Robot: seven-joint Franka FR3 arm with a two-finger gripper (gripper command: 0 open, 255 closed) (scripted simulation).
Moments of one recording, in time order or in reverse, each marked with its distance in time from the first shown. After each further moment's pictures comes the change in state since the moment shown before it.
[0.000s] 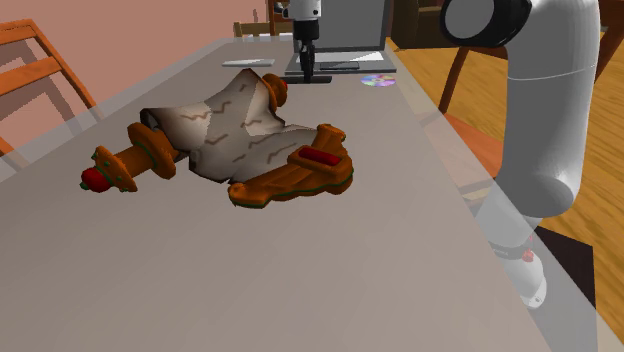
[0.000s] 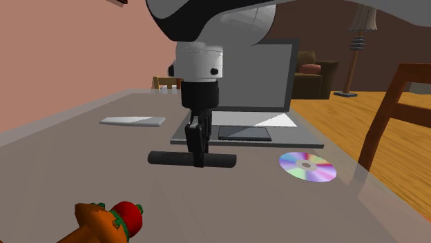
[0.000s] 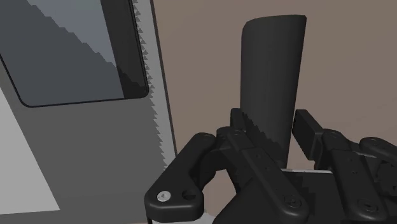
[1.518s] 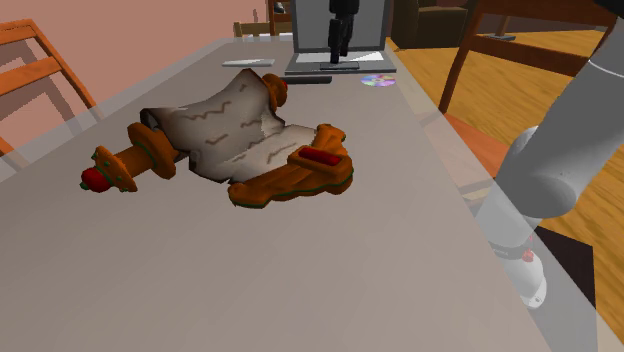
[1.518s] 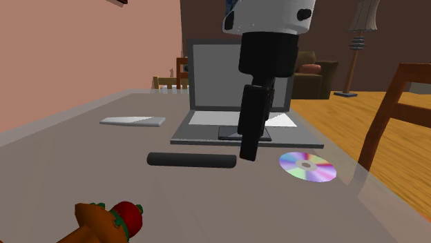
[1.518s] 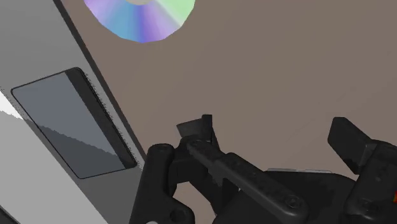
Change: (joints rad) arm 0.031 -0.504 0.014 -0.480 -0.073 0.089 0.257
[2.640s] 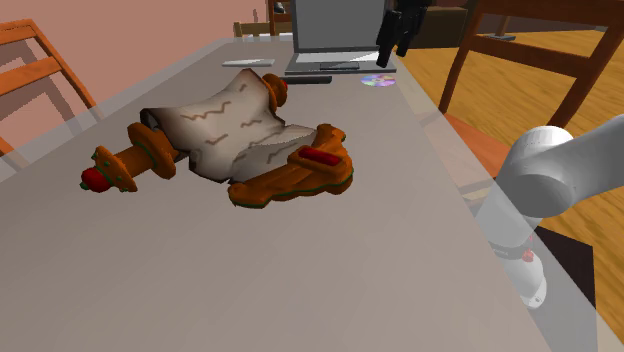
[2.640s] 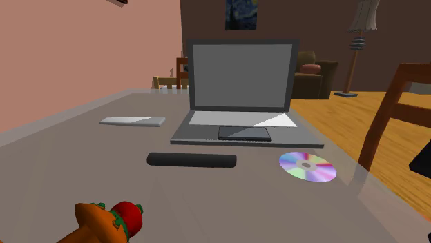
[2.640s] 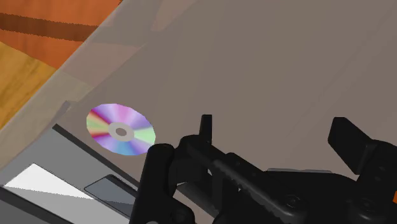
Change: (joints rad) arm -0.054 -0.655 0.189 -0.495 -0.022 0.000 0.459
